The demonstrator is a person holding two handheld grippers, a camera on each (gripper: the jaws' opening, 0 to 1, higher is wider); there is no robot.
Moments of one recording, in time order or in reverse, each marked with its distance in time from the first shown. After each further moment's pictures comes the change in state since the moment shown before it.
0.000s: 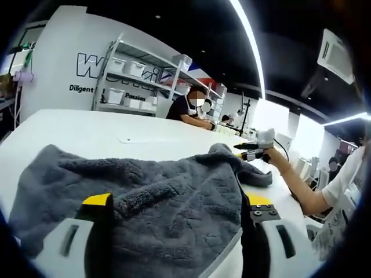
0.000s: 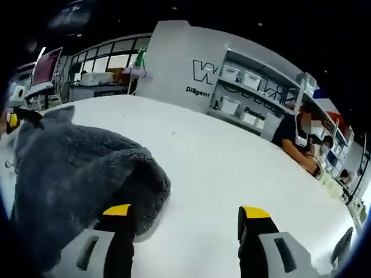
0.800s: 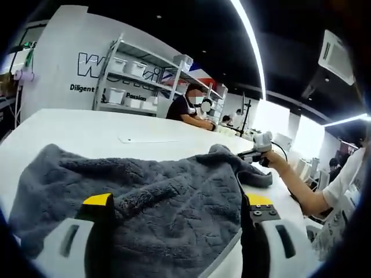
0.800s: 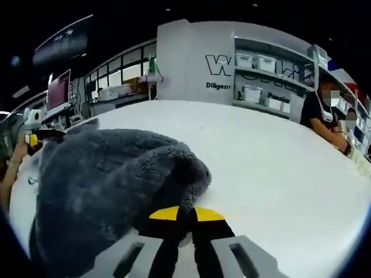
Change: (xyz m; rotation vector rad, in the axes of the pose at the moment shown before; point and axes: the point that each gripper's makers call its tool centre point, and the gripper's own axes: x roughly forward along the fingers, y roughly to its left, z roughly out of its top) left arm -0.001 0.000 -0.002 -0.004 0.002 0.002; right arm 0.005 0.046 -0.005 0.107 -0.005 0.217
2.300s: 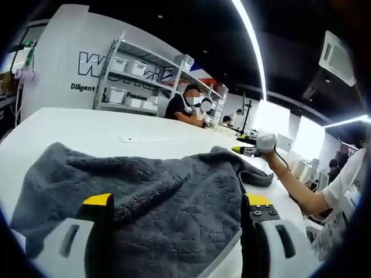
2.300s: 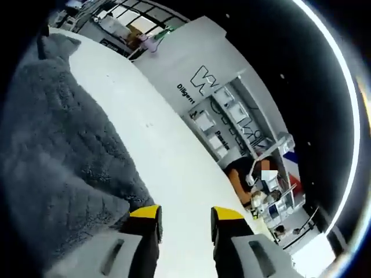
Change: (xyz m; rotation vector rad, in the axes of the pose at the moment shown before) left arm -0.001 0.003 0.000 -0.008 -0.001 0.004; right arm -0.042 -0.074 0.047 -0.537 0.028 -0.604
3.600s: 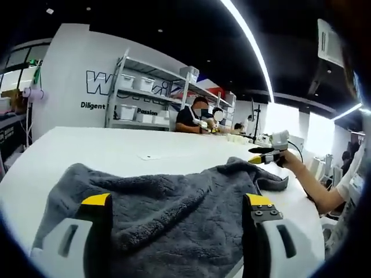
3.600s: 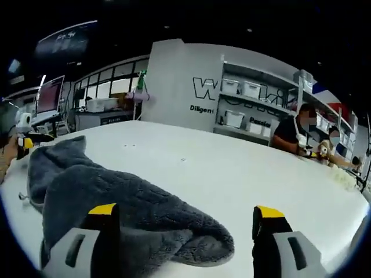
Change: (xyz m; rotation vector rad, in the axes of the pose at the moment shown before) left arm -0.017 0.039 0.032 0.058 -0.116 0.126; right arm -0.012 0.043 0.029 0.574 -0.152 0.423
